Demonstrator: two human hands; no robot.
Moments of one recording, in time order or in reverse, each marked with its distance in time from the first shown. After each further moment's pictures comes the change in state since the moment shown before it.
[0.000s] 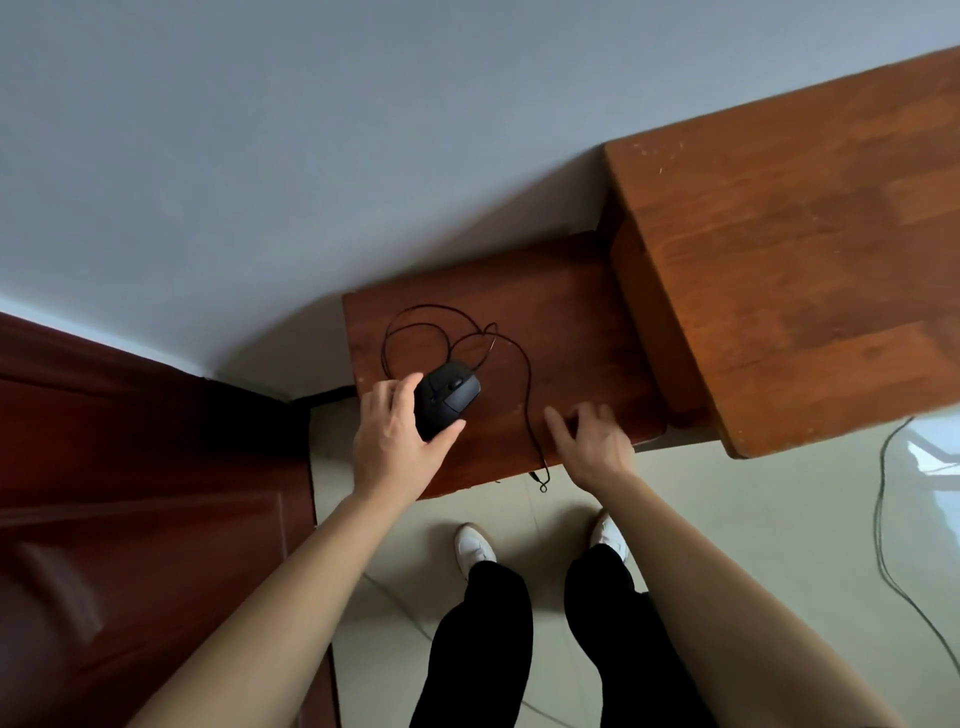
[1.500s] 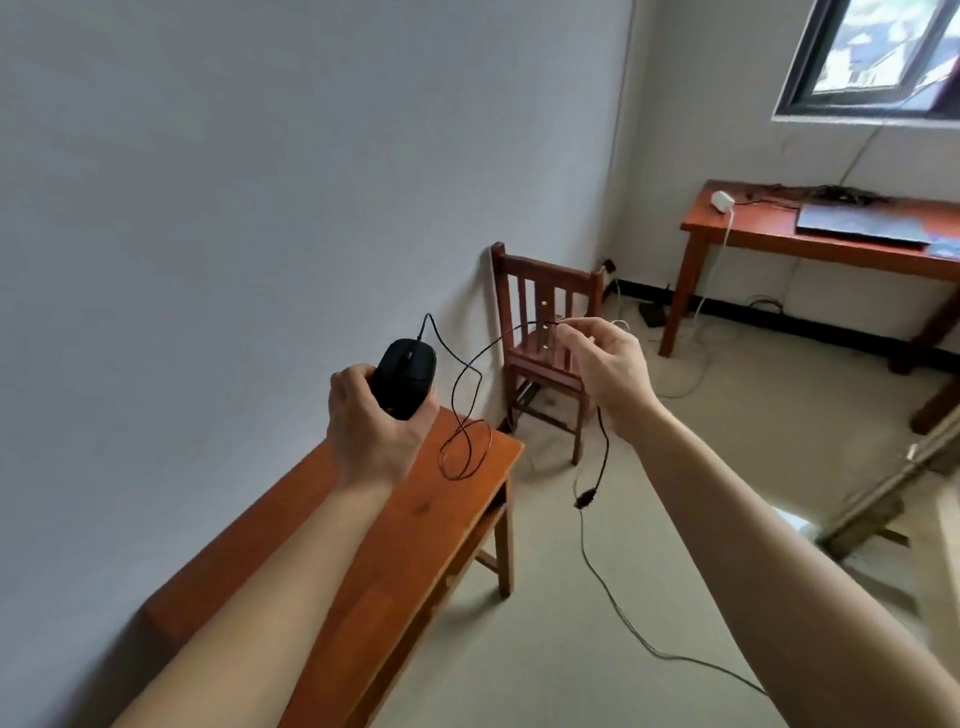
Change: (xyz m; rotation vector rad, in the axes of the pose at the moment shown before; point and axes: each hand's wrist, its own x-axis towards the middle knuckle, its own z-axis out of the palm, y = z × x) left_hand 0.036 0.658 -0.117 -0.634 0.201 0.676; right_hand -0.221 0.276 -0.621 1.048 1.028 -0.128
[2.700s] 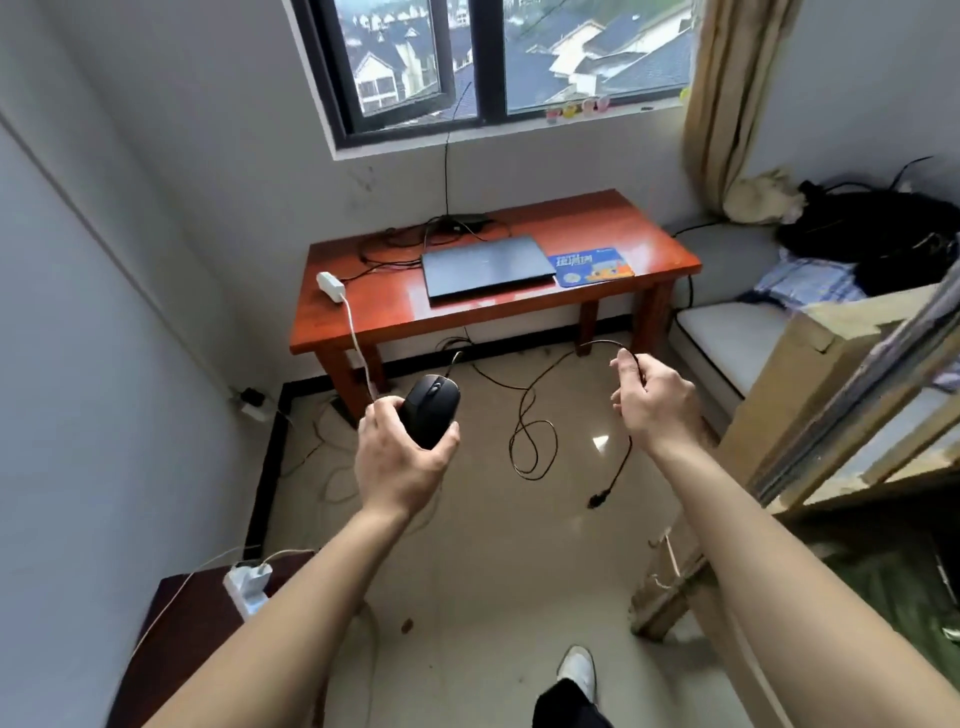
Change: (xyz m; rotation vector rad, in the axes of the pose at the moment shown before) left_hand 0.183 0.462 0.922 -0.296 -0.695 0.331; right_hand 0.564 0.250 -0.682 -0.640 0.925 0.366
